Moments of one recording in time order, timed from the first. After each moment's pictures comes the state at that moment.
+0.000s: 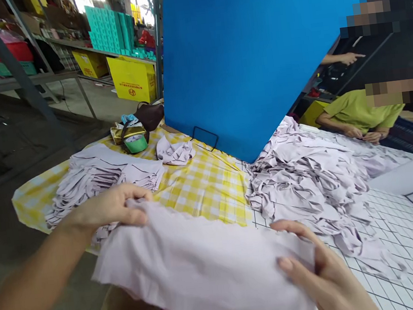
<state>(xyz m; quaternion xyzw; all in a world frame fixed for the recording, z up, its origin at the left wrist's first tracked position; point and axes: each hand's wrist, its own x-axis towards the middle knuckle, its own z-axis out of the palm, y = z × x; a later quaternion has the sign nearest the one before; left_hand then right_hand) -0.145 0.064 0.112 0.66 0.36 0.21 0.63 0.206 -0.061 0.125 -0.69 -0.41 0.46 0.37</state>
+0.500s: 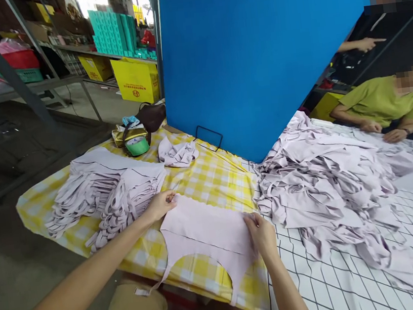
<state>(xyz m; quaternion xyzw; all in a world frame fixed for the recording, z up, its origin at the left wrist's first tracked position) -0.083 0.133 -0.048 0.66 0.57 0.30 0.39 0.217 0.056 -0.029 -0.78 -0.56 0.15 0.24</state>
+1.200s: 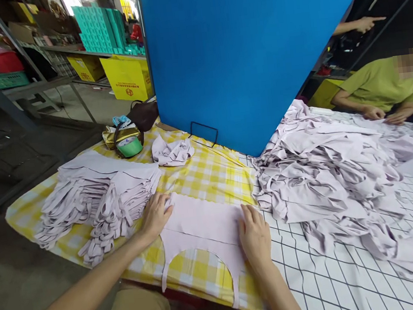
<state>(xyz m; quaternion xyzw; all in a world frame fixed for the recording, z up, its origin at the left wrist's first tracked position) -0.075 0.107 -0.059 0.74 0.63 0.22 0.08 0.201 0.044 -0.057 -0.72 -0.67 -0.07 0.16</state>
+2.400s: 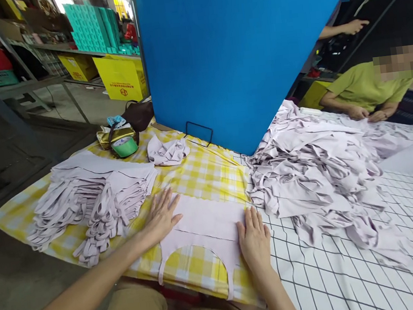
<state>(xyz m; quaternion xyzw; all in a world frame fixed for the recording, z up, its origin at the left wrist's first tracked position) -0.061 0.097 -0.070 0.84 0.54 0.10 0.06 0.206 0.023 -0.072 -0.79 -0.61 -0.04 0.04</state>
